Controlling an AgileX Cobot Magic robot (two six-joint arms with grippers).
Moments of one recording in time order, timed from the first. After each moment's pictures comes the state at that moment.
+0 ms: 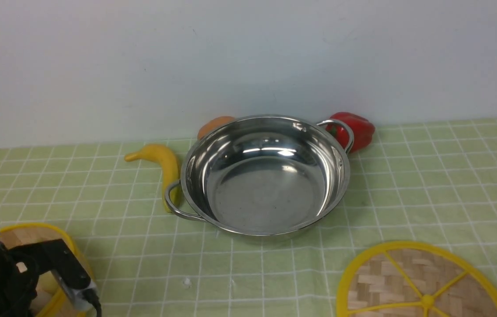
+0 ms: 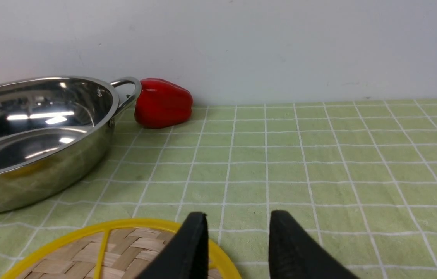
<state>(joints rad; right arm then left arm) 0.09 0.00 0.01 -0.11 0.33 0.28 0.09 1.51 -0.80 0.10 1.11 0.84</state>
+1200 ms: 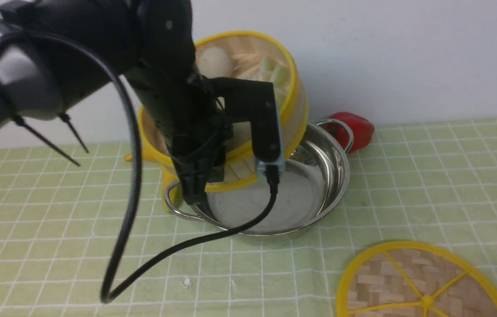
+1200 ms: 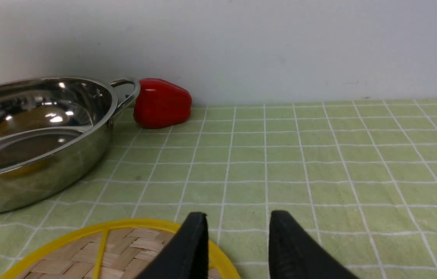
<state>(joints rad) 0.09 0.00 0.01 -0.11 0.33 0.28 -0.54 1.79 -1.65 0.06 1.25 0.99</state>
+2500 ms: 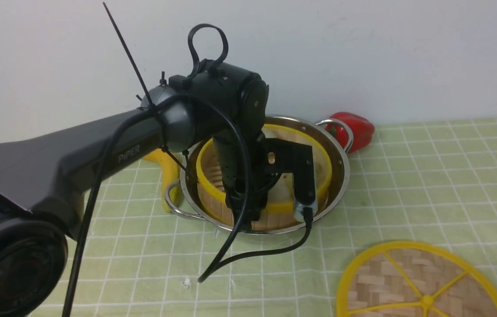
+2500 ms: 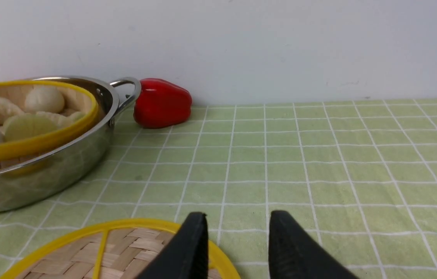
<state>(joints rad) 0.09 0.00 0.01 -0.11 0.33 0.28 -0.56 2.11 -1.73 0.03 1.12 1.03</state>
